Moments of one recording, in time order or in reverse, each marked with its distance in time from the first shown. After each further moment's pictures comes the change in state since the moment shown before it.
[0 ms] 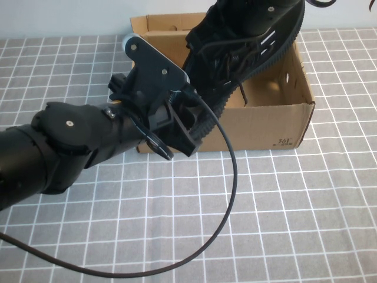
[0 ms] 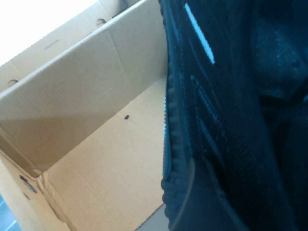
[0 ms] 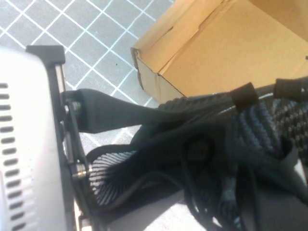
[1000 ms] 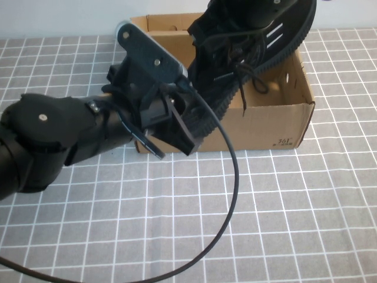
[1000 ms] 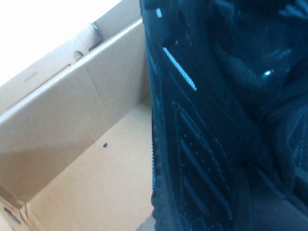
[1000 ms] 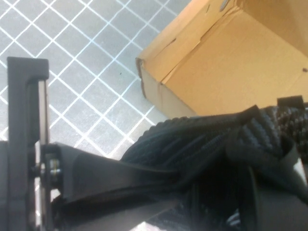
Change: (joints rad) right arm -0.002 -0.017 0.000 0.014 -0.003 -0.016; left arm 0.000 -0.087 -0.008 0.002 0.110 0.002
